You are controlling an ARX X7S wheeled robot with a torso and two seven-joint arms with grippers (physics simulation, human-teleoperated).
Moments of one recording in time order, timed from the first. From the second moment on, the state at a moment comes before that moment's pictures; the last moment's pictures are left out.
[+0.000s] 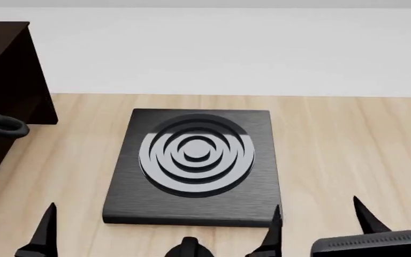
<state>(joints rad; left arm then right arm) -0.04 -0.46 0.09 0.81 -0.64 -0.63 -0.42 0.12 0.61 -0.18 -0.79 0.57 0.72 0.53</state>
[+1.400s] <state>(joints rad) -0.95 -0.63 0.02 0.78 -1.65 -1.18 -1.06 0.86 0.58 0.00 -0.83 1.26 1.36 0.86</state>
